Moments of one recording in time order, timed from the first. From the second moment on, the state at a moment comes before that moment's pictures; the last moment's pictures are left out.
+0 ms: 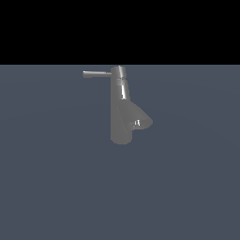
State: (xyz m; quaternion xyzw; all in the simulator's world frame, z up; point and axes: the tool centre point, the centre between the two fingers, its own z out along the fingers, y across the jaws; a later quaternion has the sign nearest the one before) arm -0.120 0.022 0.424 -0.97 0.22 0.08 0.06
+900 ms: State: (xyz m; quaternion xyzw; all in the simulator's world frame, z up) arm 0.004 0.045 0.336 -0.88 0.46 0.08 0.02
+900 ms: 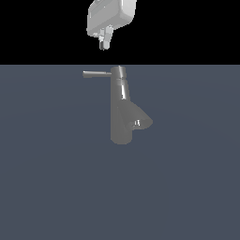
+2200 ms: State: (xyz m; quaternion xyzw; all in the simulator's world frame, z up) arm 0.102 0.085 0.255 -0.76 0.65 -0.03 -0.05
